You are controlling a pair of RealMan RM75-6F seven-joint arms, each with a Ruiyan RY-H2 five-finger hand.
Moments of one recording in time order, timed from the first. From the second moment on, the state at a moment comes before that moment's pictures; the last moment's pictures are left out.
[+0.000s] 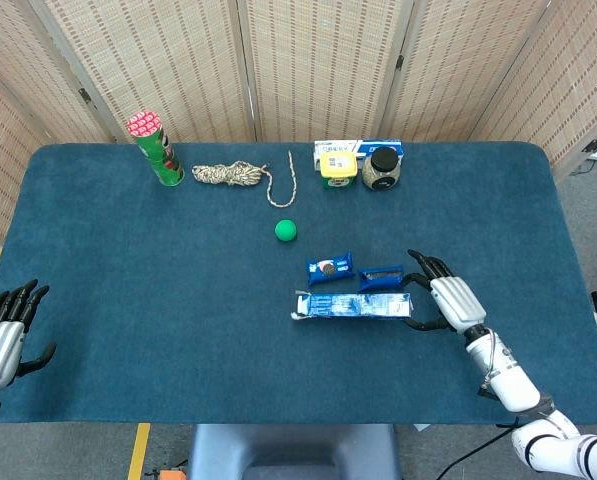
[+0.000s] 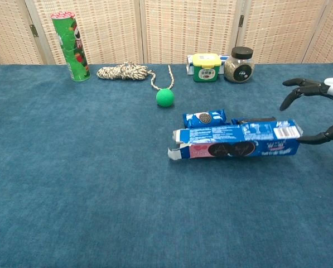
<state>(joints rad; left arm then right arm) -0.18 -1.10 -0.06 -1.54 1.41 1.33 0.00 0.49 -1.37 0.08 -1.34 -1.47 1.02 0.35</state>
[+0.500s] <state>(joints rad) -0.17 -1.09 -0.05 -1.55 1.45 1.36 -0.04 0.39 -1.18 0.06 -1.64 -1.31 1.18 -0.26</state>
